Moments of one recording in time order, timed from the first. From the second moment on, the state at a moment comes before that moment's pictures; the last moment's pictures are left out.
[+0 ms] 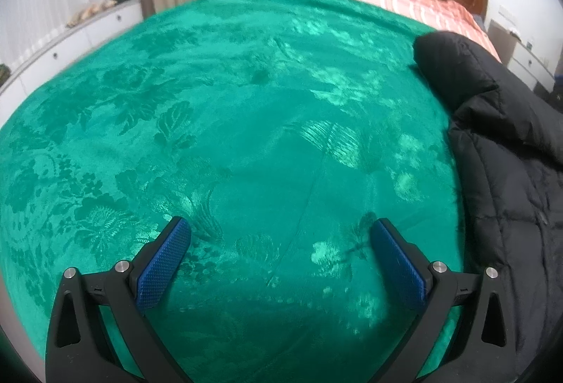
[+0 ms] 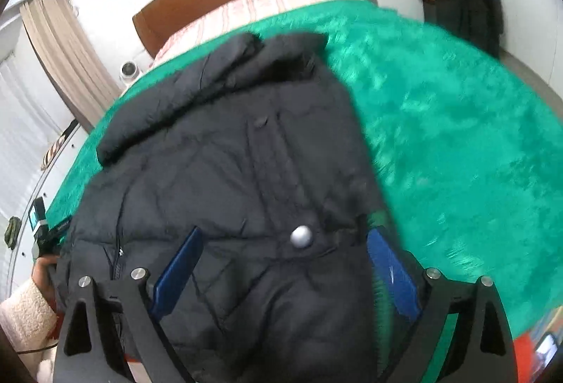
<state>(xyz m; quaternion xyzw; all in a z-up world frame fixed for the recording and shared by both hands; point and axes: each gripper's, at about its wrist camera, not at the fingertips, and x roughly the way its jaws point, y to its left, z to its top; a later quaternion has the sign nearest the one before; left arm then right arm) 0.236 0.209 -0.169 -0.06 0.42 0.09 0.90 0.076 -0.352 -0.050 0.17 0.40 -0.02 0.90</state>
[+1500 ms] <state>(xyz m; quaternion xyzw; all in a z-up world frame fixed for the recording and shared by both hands) 0.114 0.099 -0.139 -0.07 0.56 -0.23 0.79 0.002 -0.367 -0.051 0.19 0.54 0.10 0.82</state>
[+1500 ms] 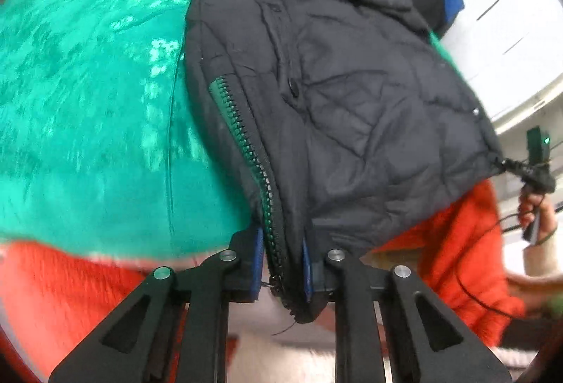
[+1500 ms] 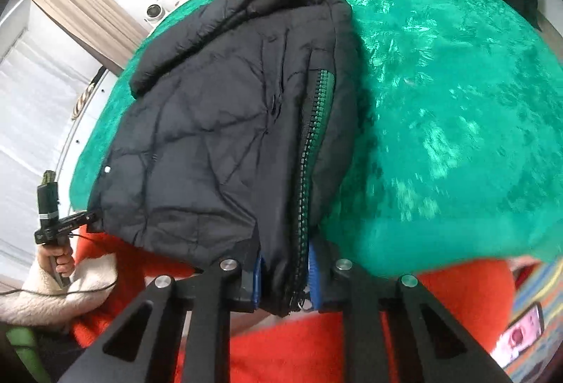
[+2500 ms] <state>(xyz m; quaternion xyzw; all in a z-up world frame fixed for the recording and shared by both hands) 0.420 0.073 -0.044 -0.14 0.55 -0.13 0.81 0.260 -0.428 0.021 0.38 0.36 0.06 0.85</state>
